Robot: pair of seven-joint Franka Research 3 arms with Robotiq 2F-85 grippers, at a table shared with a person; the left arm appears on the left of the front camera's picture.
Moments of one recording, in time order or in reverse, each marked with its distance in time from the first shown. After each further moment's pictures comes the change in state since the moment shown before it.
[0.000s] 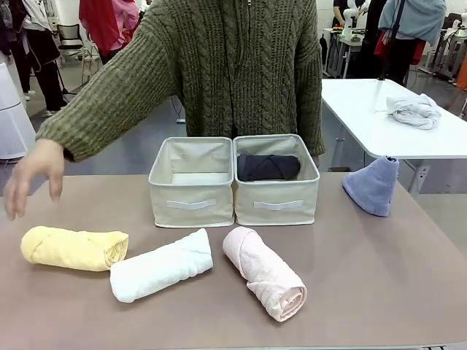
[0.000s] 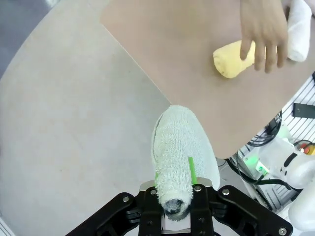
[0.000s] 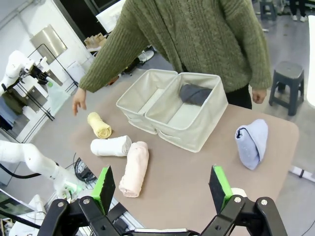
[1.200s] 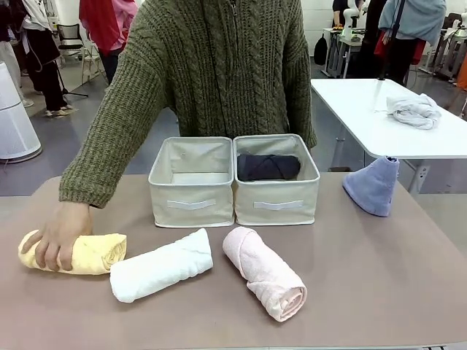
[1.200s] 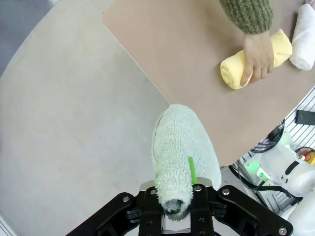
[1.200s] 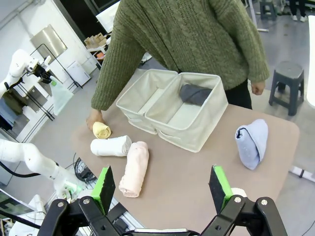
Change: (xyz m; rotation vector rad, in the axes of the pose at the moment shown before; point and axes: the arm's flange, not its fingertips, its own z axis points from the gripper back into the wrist) left arm 0.015 0.003 -0.014 0.011 0.006 0.022; right arm 0.000 0.000 0.000 0.000 0.000 0.000
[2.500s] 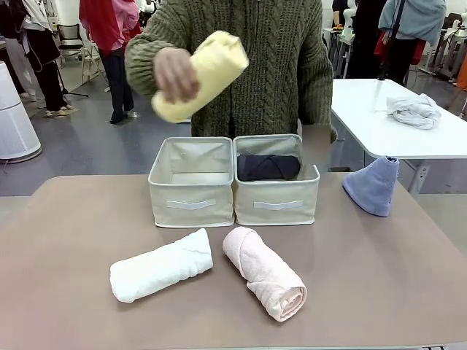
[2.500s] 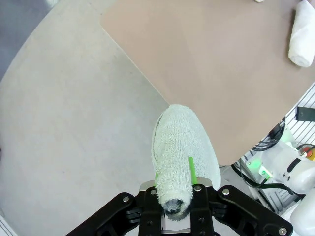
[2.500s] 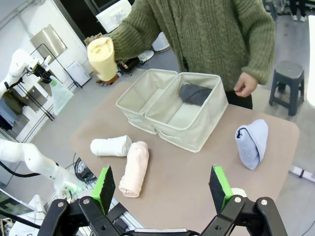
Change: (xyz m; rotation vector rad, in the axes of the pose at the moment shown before) left arm 0.005 -0.002 -0.001 -0.003 0.002 -0.037; right arm 0.000 0.000 0.000 0.000 0.000 0.000
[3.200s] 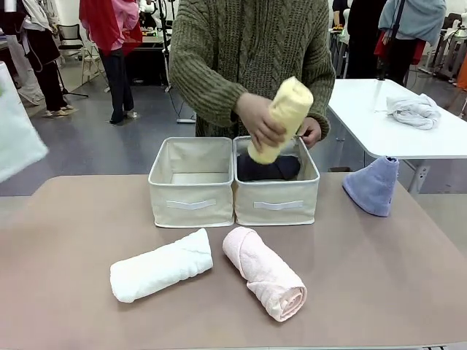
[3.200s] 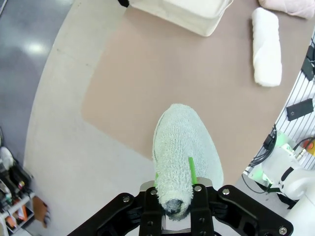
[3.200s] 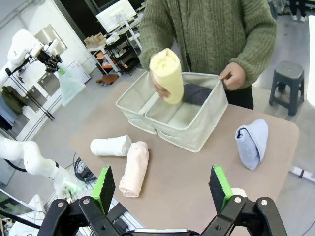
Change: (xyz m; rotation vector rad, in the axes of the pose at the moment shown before) left arm 0.188 -0.143 0.018 0.009 0.013 -0.368; right arm 0.000 0.000 0.000 0.000 0.001 0.001
